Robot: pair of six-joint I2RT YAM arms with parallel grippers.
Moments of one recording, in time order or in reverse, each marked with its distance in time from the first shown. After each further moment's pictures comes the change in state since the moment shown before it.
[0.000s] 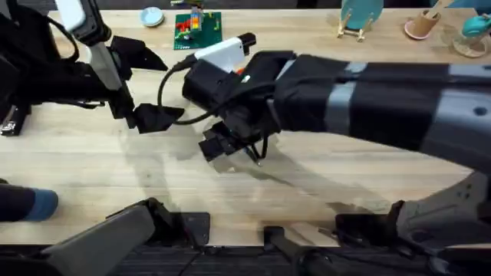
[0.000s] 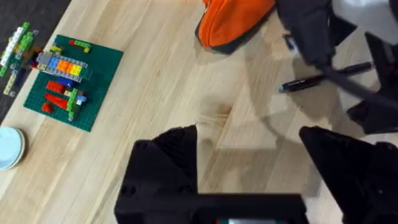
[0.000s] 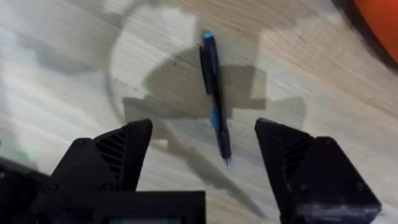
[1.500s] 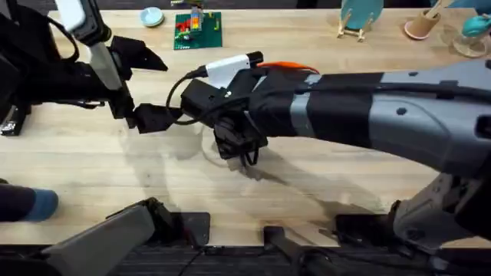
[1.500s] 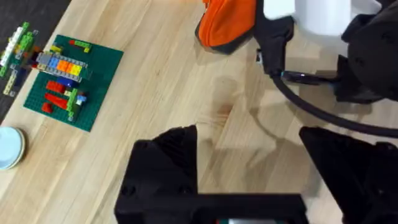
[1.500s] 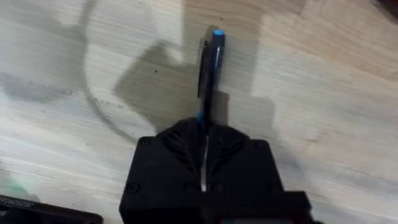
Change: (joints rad) left arm 0.000 0.000 0.000 0.000 0.000 0.000; right arm 0.019 0.102 0.003 -0.006 0.013 0.200
